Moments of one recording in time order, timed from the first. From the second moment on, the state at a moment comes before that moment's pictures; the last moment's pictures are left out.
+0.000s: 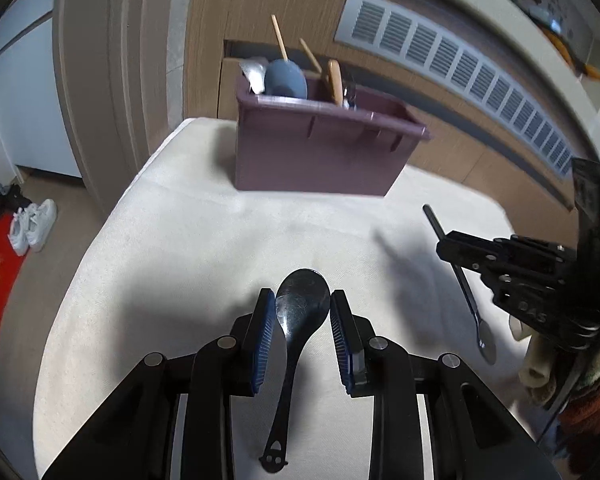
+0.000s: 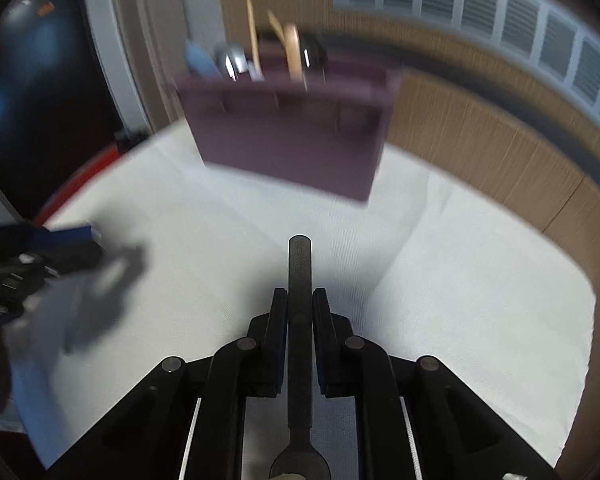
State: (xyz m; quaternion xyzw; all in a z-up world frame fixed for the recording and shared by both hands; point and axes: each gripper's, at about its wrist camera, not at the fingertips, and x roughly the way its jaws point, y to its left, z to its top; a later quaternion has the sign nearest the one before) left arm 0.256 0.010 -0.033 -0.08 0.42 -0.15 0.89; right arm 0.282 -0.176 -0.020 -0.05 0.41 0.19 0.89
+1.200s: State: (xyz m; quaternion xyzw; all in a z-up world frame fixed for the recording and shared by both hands) left arm 0.415 0.022 0.078 -0.18 0.22 -0.21 0.93; right arm 0.385 -0.163 0.100 -0.01 0.06 0.16 0.99
